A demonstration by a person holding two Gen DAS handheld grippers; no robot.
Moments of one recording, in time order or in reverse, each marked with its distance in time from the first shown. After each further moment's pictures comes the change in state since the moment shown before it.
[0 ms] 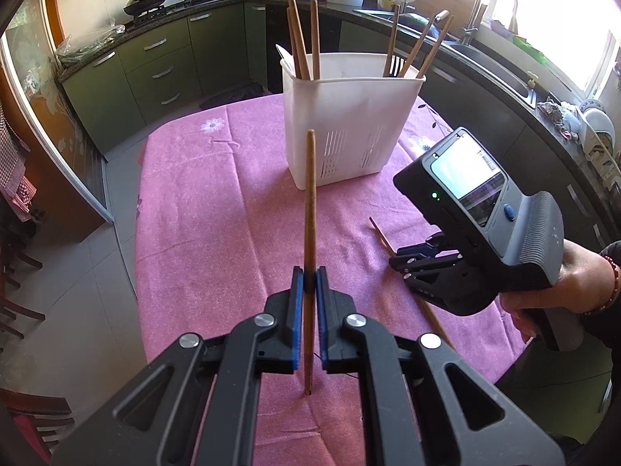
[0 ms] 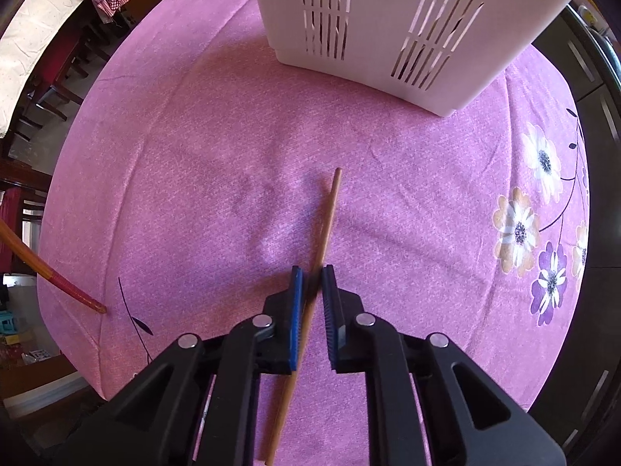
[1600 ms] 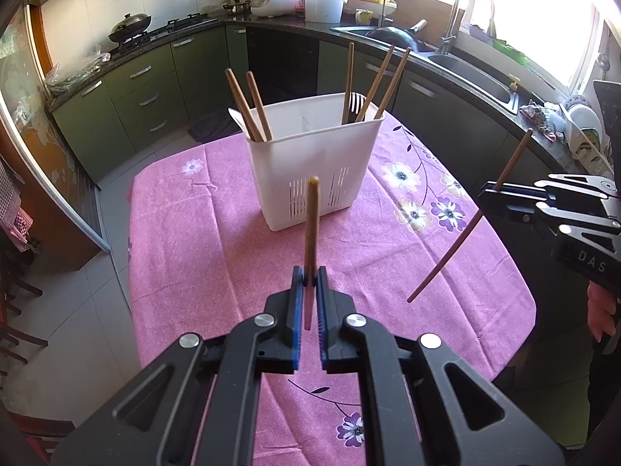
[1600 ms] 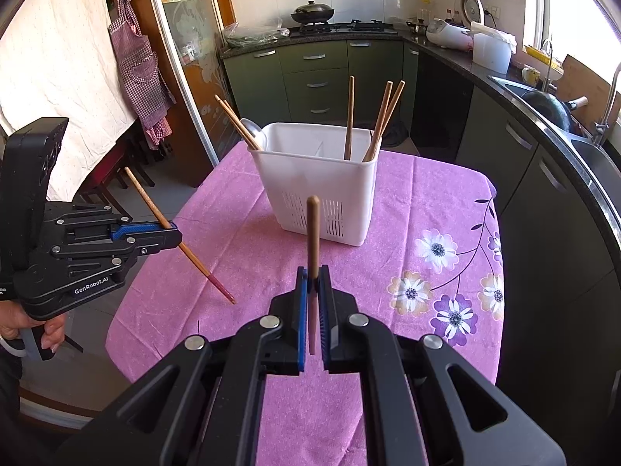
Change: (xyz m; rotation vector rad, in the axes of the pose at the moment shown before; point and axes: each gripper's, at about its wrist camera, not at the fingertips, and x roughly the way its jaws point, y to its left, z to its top) left arm -0.024 -0.034 0.034 0.064 -0.061 -0.019; right arm -0.191 -0.064 -0.093 0.035 -0.578 0.094
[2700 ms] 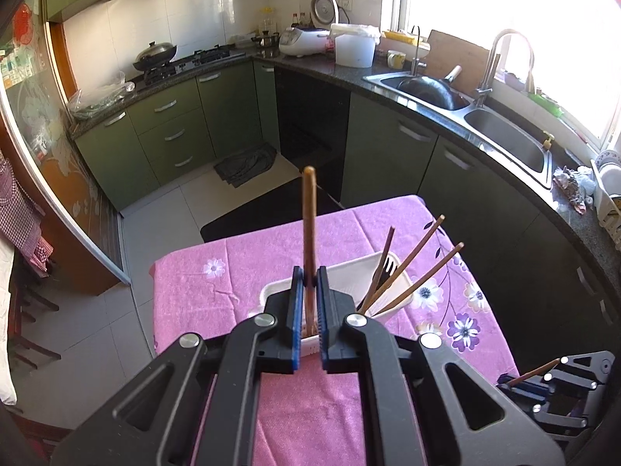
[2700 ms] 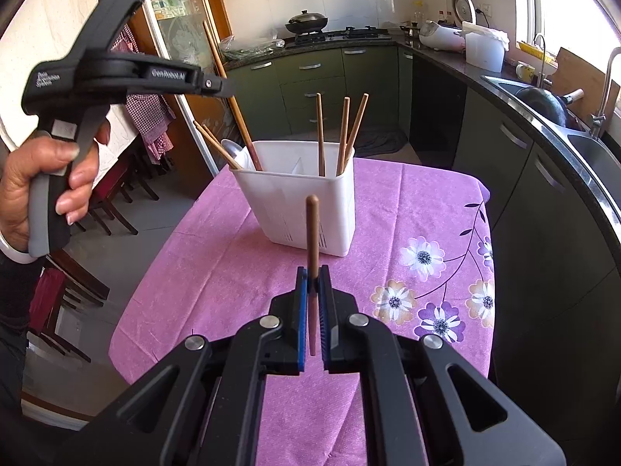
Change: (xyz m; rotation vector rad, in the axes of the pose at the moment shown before) left arm 0.009 0.003 0.155 -0.061 -0.086 0.108; right arm -0.013 -0.033 0.005 0.036 -0.034 0.028
